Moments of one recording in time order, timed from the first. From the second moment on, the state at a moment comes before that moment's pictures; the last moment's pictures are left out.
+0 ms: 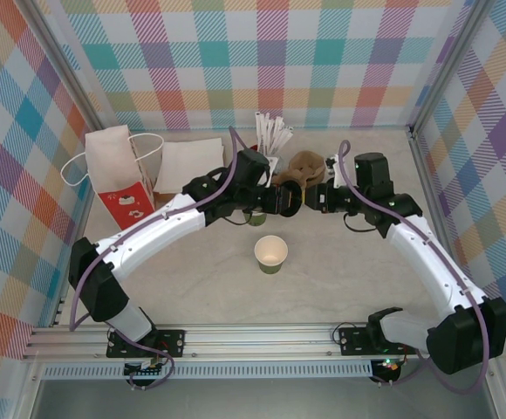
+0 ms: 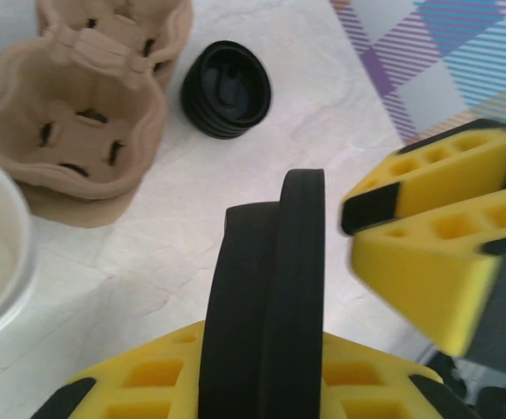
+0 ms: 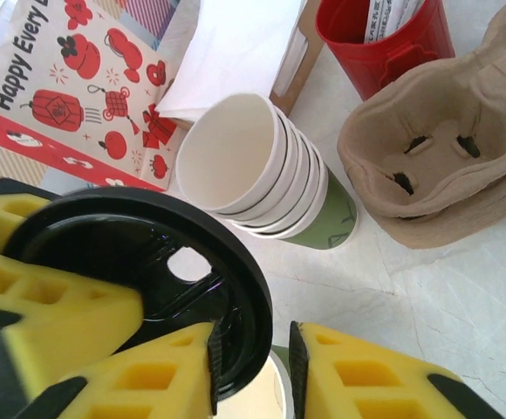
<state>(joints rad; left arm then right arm) -0.84 1.60 1.52 -0.62 0.10 -0.53 0.32 1.18 1.08 -0.56 -0.56 0.33</state>
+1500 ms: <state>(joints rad) -1.15 1.46 1.25 -0.32 -0.61 0.36 0.32 1.39 1.30 -0.85 -0.86 1.10</state>
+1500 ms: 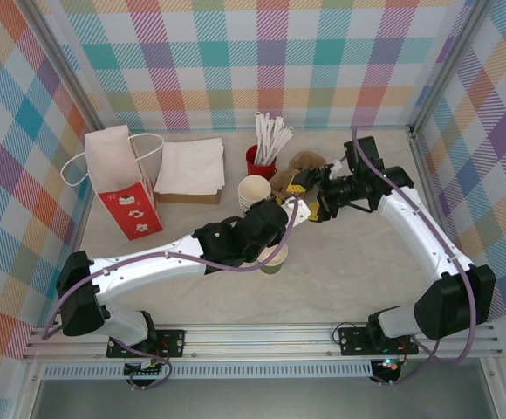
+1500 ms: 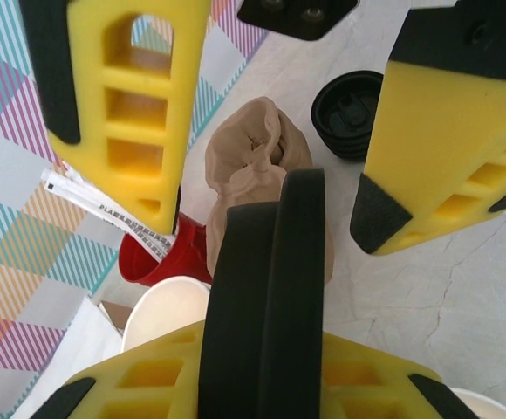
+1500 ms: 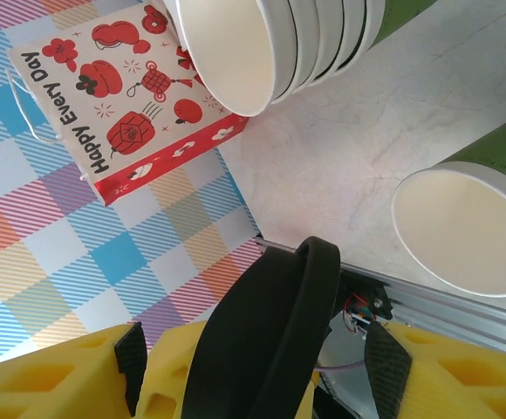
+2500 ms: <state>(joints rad) -1.14 1.44 1.21 -0.38 -0.49 0.25 0.33 1.37 1.20 -0.71 -0.88 1.08</state>
